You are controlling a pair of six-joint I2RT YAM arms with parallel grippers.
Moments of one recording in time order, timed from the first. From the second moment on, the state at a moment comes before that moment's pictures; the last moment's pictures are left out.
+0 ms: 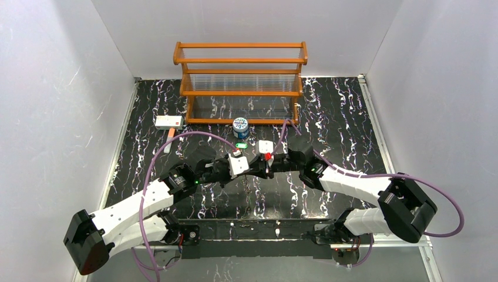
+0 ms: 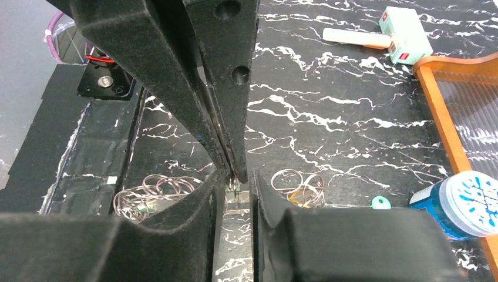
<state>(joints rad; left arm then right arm) -0.83 0.94 0.60 -0.16 0.35 0.43 0.85 1.28 0.59 0.49 -0.74 -0.25</state>
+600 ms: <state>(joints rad) -0.83 0.94 0.60 -0.16 0.32 0.42 0.85 1.31 0.62 0.41 -0.71 -0.30</state>
